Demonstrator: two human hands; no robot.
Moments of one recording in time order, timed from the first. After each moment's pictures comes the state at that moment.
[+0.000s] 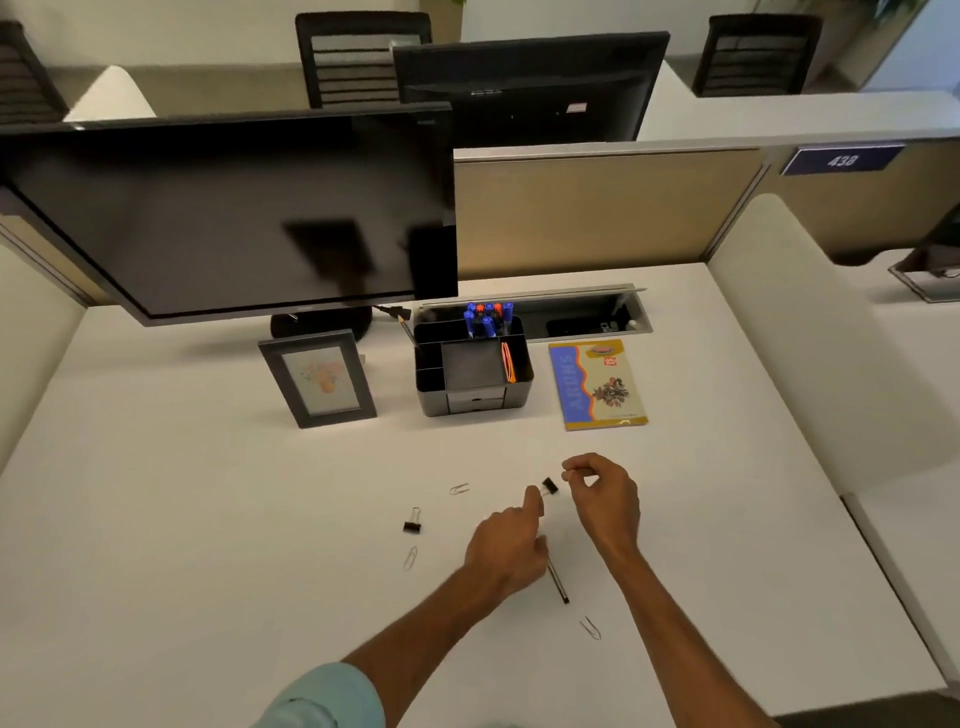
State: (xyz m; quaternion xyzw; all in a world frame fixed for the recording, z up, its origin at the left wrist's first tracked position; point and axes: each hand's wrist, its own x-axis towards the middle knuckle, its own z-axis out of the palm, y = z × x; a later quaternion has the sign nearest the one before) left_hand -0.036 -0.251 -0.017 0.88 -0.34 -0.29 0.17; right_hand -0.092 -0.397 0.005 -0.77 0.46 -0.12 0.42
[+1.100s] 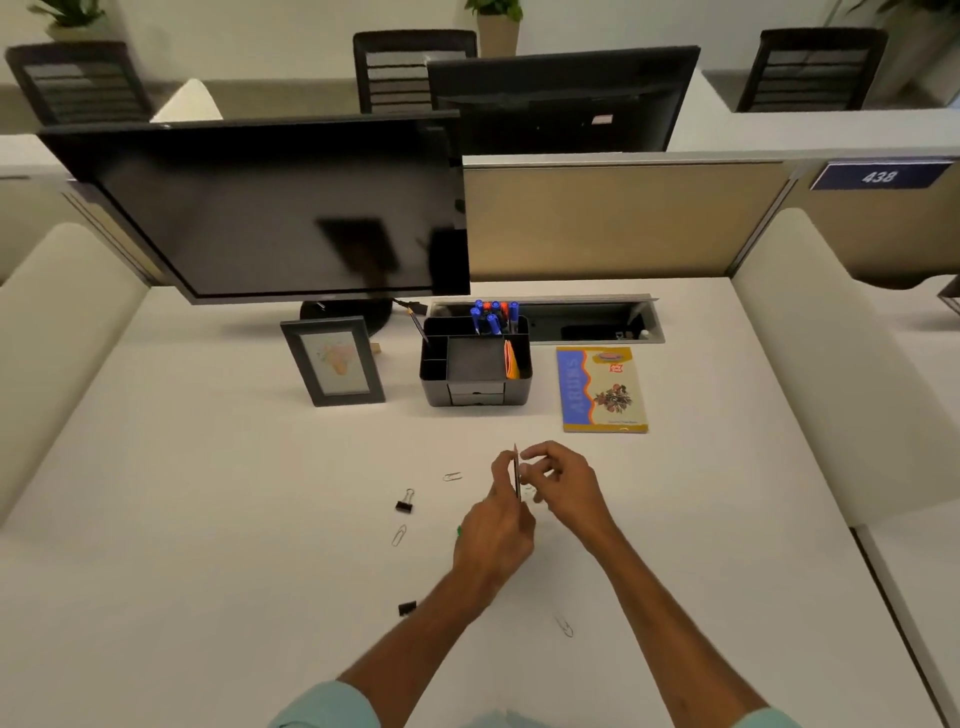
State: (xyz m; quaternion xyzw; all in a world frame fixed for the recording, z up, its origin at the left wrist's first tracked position) left_hand -0.067 -0.265 0.008 0.92 -0.19 -0.19 0.29; right_hand -0.087 -0.407 0.030 -0.79 0.28 -0.01 0.55
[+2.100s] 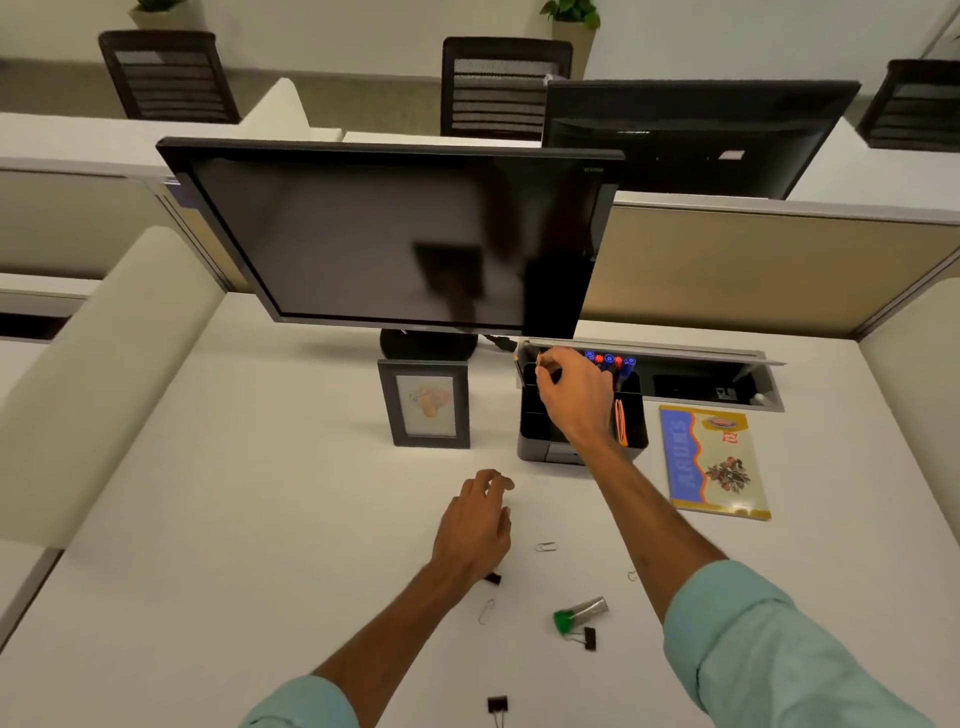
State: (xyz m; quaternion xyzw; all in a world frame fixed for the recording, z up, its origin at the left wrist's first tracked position) left_hand 0.111 -0.150 -0.024 0.93 -0.27 -0.14 0.22; right_hand 0.186 -0.360 0.071 -0.93 0.22 -0.13 0.28
